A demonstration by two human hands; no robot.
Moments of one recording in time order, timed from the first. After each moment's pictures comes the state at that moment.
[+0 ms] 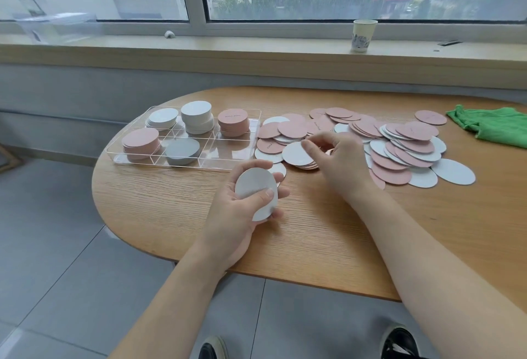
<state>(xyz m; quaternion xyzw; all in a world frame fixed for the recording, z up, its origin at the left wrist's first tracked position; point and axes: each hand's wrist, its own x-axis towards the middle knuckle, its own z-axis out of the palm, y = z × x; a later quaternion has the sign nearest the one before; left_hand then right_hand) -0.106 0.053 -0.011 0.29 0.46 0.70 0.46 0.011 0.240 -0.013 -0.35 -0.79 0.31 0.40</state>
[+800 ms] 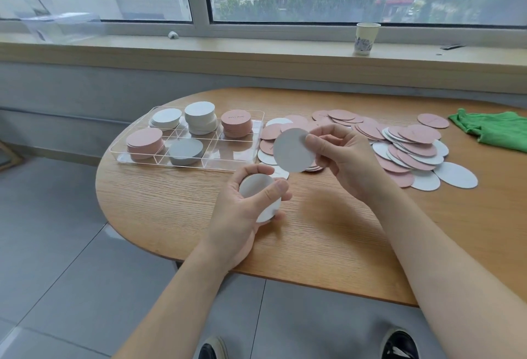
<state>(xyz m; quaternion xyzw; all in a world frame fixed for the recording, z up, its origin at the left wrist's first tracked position) -0.103 0.054 -0.006 0.26 0.48 0.71 0.45 0.018 0.233 0.007 -0.19 -0.61 0.67 0.37</state>
